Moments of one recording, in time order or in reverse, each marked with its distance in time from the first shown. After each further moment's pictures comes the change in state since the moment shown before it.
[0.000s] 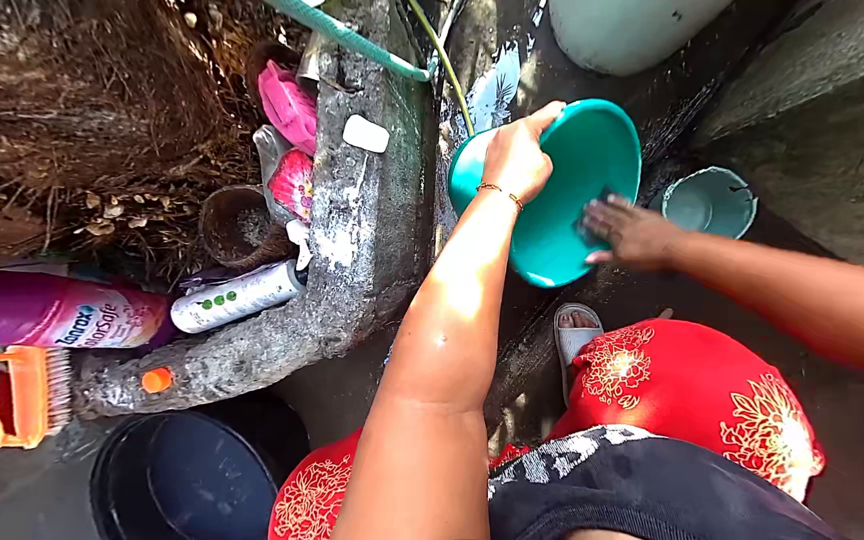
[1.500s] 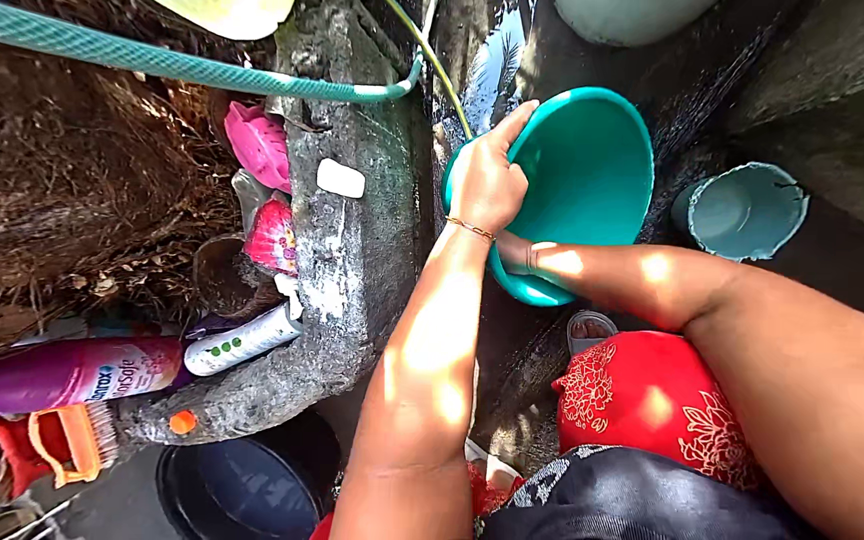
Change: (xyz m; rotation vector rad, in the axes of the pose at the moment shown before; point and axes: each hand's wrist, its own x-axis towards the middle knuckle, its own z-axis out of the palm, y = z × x) left_hand 0.021 -0.024 -0.006 -0.098 0.118 0.038; right_hand 0.136 -0.134 -0.036 1.397 0.038 0.050
